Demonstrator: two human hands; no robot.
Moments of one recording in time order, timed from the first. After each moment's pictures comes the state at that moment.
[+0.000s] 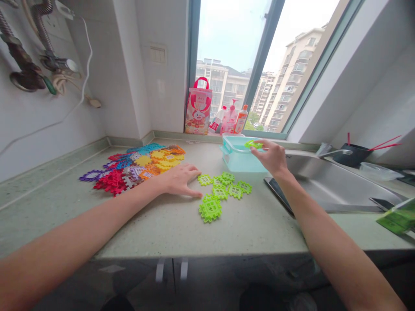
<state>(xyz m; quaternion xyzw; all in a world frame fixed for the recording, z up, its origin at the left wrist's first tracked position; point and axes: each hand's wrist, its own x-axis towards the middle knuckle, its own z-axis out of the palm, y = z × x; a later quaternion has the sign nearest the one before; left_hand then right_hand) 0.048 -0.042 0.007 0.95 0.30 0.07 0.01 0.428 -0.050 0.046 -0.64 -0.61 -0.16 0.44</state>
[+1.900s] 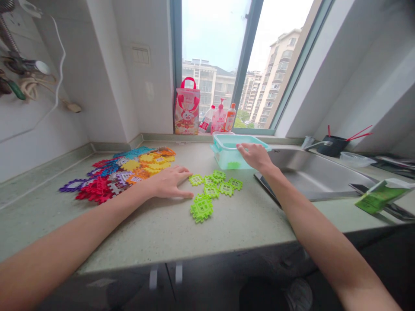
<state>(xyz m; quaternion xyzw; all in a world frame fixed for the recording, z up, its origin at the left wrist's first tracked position) 0.046 -0.041 0.010 0.95 0.29 0.07 0.01 0.421 -0.055 0.050 -0.69 -0.67 -0.18 0.21</state>
